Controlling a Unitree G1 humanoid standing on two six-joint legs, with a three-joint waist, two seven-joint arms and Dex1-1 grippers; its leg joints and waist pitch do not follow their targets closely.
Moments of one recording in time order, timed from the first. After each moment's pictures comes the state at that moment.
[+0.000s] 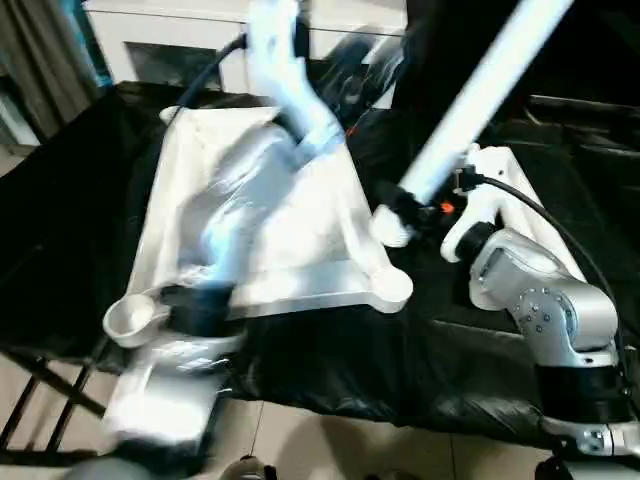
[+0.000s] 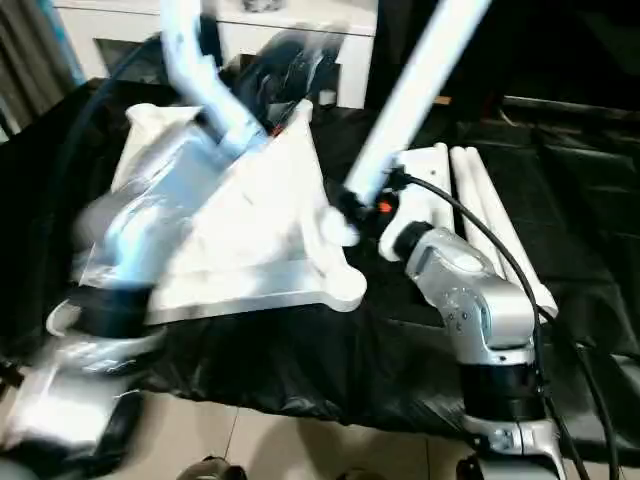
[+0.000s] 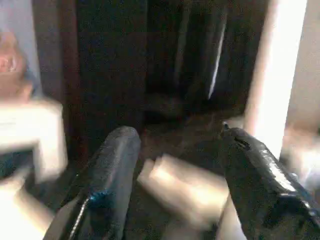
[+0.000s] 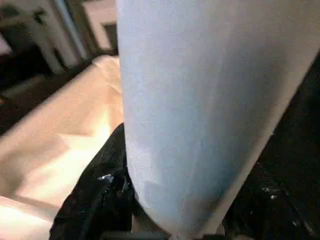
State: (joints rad) left arm -0.67 0.24 -0.10 0.07 -0.39 0.39 -0.52; right arm -0.47 -0.28 -0.09 0.03 0.47 0.65 0.35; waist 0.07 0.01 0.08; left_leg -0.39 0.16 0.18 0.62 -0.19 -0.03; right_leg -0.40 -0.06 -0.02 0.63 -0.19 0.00
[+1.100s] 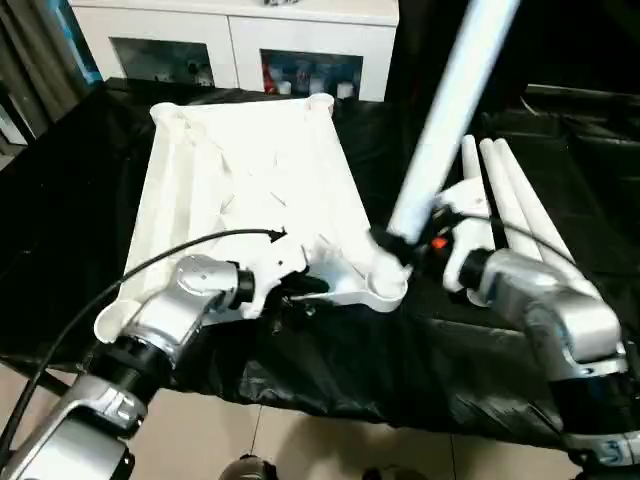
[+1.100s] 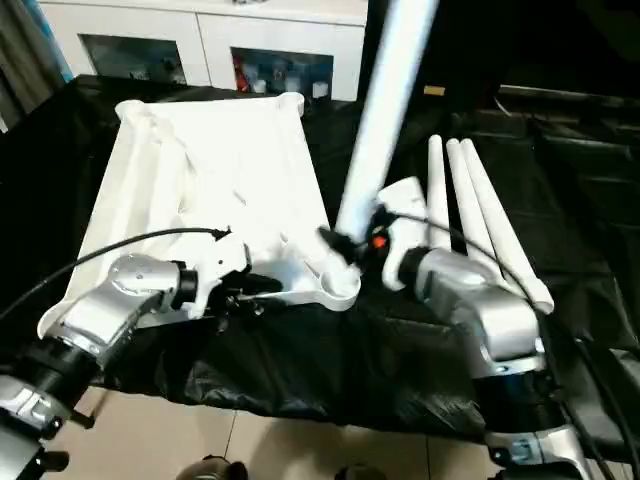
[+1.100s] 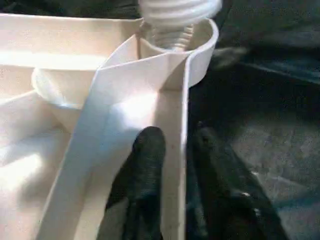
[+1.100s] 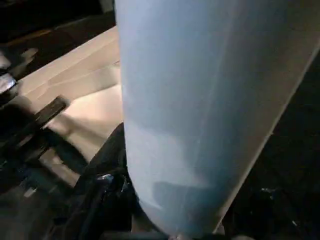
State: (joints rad) left arm -0.58 0.44 -0.41 0.48 -0.15 0.13 -1.04; right arm -0.41 -0.37 0.09 0.00 0.41 0.62 0.61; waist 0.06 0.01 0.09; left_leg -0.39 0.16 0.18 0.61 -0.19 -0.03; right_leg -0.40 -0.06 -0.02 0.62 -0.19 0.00
